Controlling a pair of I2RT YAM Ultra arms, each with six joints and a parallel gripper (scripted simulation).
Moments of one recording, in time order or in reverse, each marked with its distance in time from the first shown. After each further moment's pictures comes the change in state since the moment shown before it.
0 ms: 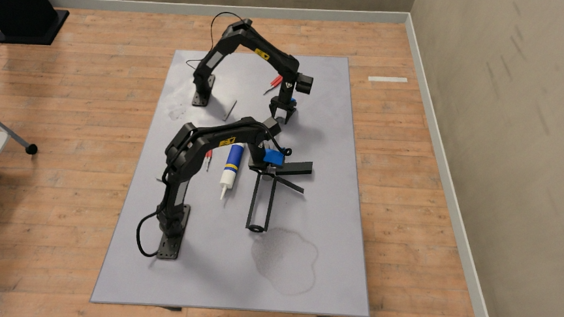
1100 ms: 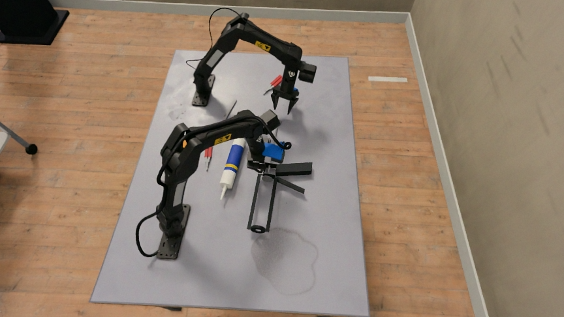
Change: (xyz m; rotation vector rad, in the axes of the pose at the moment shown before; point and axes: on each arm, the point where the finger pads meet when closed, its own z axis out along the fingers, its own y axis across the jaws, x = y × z) left arm -0.004 0.001 -0.046 -0.003 -0.011 -0.006; right arm -0.004 0.003 -0.037 -0.025 -0.014 0.003
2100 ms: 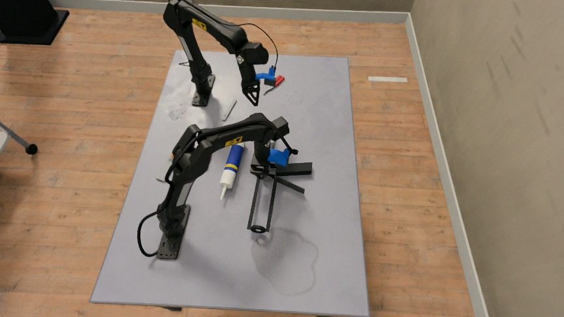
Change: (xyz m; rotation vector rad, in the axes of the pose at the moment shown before) left arm 0.139 0.073 -0.057 0.268 -0.369 1.147; right arm -0.005 -0.019 0.011 0.061 0.145 -0.023
